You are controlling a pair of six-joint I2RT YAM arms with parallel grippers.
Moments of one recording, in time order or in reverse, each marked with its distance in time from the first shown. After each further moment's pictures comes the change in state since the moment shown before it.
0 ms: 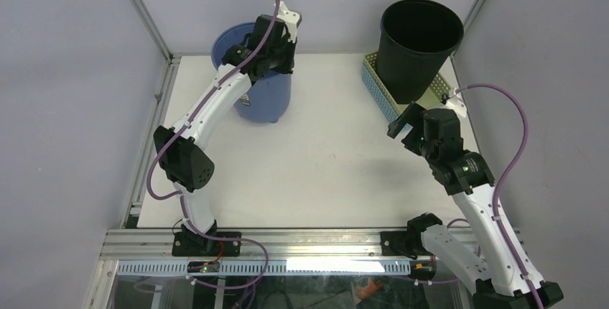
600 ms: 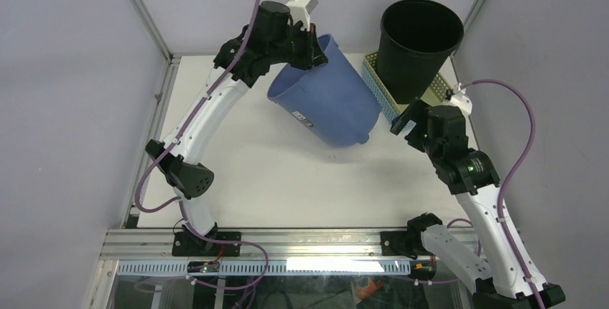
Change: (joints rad) left arm -0.131 -0.025 0.249 -0.101 0.209 -0.204; right arm 0.000 0.008 0.045 -0.022 0.030 -0.030
